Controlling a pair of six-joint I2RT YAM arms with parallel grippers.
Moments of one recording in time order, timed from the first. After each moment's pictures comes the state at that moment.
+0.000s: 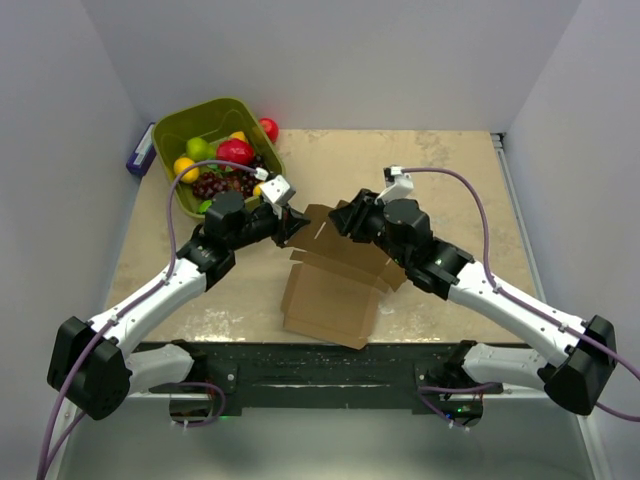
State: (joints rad) left arm -0.53 1.16 0.79 0.16 0.44 -0.02; right arm 0.82 1.14 0.97 -0.08 0.25 0.75
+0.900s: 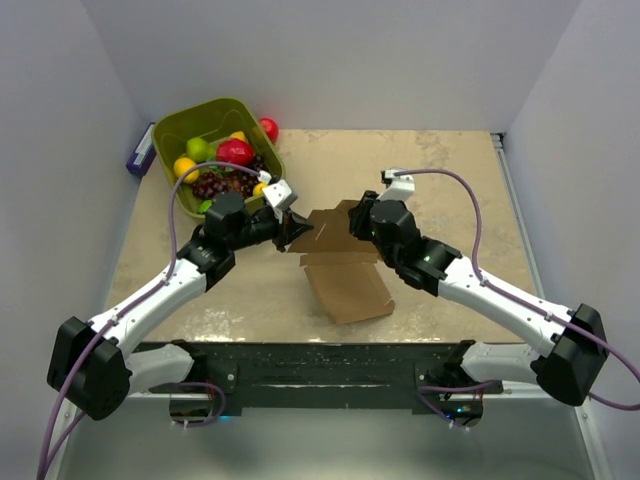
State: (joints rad) left arm -0.53 1.16 0.79 0.16 0.53 -0.01; right arm 0.82 1.21 0.97 -0.13 0.54 0.62
